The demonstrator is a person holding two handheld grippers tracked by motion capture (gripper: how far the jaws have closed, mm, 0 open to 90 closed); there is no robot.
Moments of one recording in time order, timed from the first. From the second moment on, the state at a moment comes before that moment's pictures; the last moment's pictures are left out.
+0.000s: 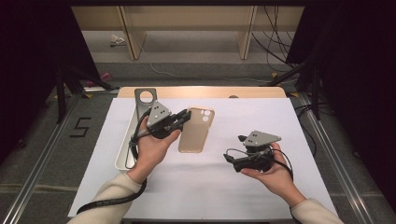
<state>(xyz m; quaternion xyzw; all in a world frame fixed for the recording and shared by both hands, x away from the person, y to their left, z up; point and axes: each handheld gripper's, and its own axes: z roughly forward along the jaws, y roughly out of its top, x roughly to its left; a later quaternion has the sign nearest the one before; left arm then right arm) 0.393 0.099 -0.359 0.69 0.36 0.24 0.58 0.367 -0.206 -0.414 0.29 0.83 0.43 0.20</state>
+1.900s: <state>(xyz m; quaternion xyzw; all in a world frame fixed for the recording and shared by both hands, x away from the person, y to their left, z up) 0.393 0.161 -0.325 0.66 0.36 0.29 0.59 0.360 -0.254 -0.413 0.37 0.78 0.46 0.21</state>
